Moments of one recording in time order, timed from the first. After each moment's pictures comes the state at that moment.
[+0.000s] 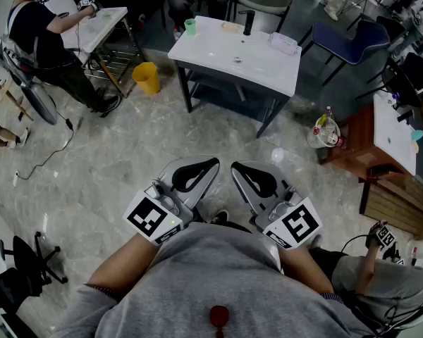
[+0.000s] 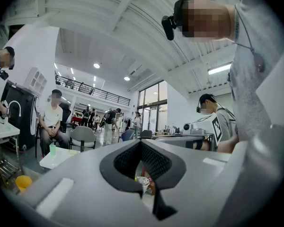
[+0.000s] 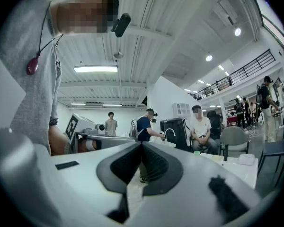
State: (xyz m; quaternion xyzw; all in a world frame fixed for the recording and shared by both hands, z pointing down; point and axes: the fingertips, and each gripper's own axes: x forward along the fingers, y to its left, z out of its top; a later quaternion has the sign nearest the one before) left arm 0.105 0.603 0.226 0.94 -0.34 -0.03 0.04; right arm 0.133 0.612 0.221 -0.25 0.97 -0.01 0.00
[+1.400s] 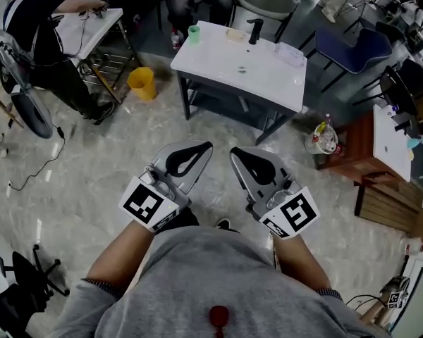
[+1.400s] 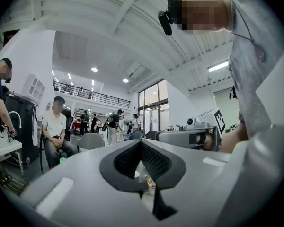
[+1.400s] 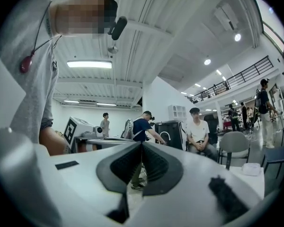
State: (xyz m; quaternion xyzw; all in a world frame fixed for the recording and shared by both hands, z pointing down) left arm 0.010 0.482 0.220 0.94 -0.33 -0.03 0.00; right arm 0.049 0.495 0.208 -0.29 0.96 0.01 0.01
